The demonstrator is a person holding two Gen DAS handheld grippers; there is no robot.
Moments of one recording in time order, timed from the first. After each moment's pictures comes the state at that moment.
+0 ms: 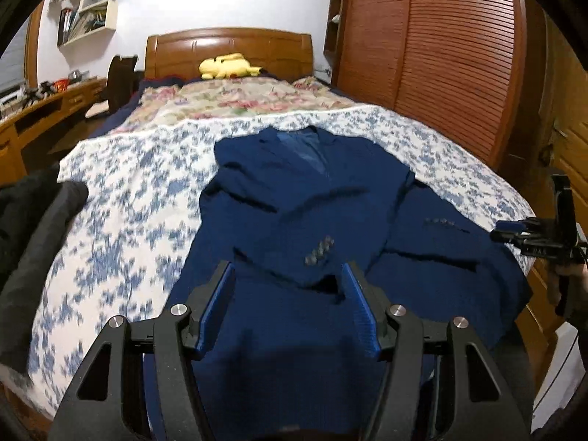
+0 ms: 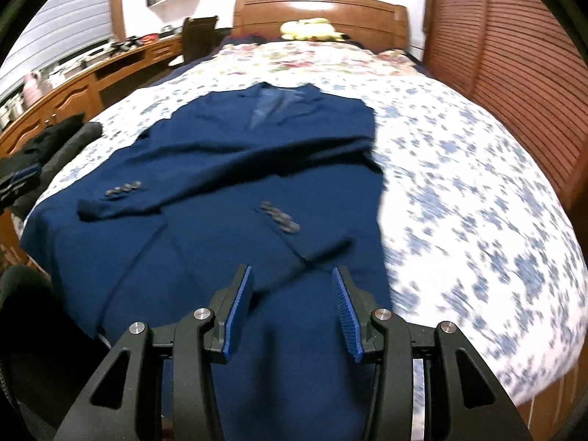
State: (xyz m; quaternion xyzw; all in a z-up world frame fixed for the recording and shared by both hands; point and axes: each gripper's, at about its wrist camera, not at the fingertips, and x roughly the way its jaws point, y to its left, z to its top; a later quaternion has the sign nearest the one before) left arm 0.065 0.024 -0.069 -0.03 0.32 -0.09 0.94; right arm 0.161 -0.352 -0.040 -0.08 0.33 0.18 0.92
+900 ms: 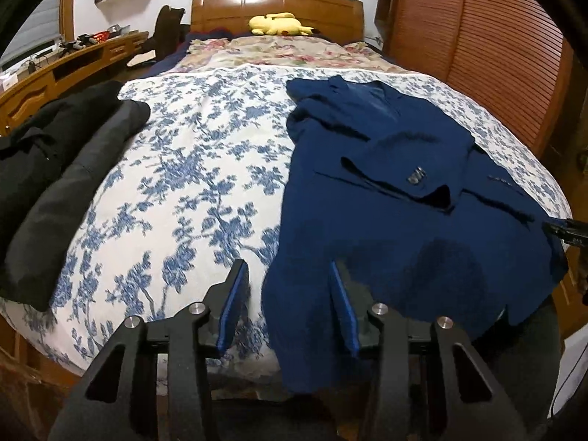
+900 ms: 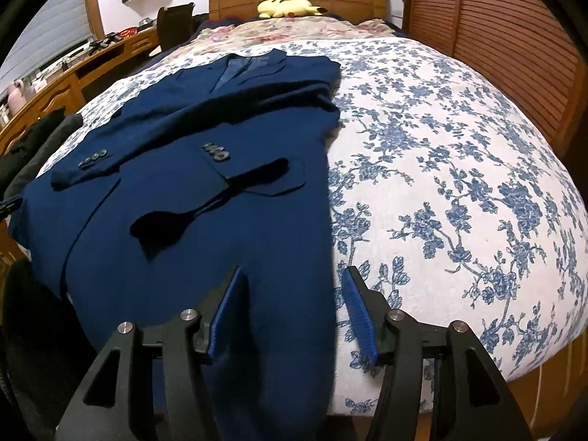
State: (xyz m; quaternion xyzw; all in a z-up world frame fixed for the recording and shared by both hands) left arm 0.038 0.100 -0.122 -0.05 0.39 -0.02 0.92; right arm 0.168 -0.389 -0.062 -0.06 0.37 0.18 0.91
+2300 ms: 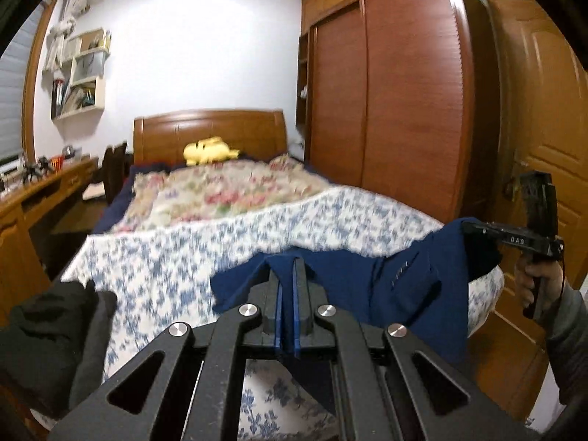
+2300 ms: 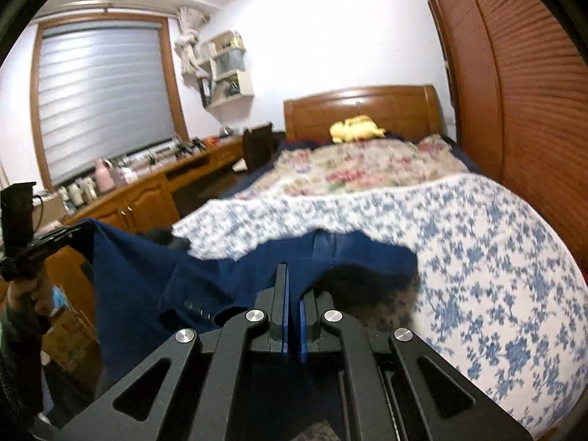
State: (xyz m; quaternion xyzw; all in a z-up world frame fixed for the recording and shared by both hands) left arm -0.019 0.026 0.114 0.00 0.17 -0.13 0.98; right arm 0.059 -0.402 0.127 0.02 0.14 0.32 0.94
